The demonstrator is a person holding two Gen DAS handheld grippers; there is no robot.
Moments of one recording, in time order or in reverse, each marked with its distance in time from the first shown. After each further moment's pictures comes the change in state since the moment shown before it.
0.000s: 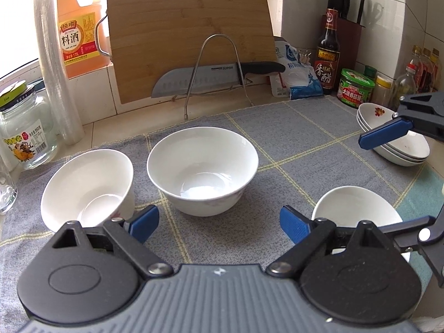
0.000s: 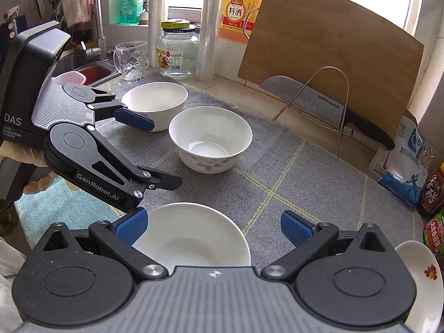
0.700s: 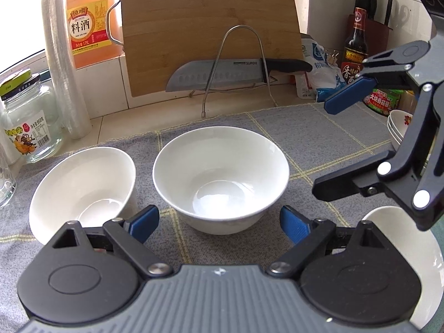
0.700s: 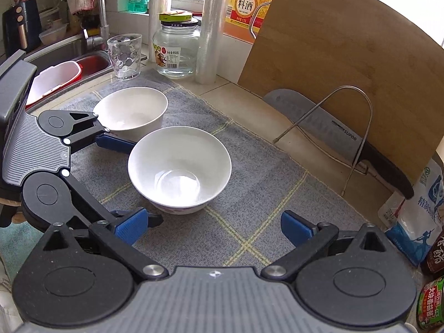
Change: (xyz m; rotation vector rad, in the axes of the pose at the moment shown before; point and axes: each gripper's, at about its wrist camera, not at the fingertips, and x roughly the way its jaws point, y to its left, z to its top) left arm 0.034 0.007 0.007 -0.042 -0.002 0.072; right arm 0.064 -0.047 0.057 -0.100 0.043 0.085
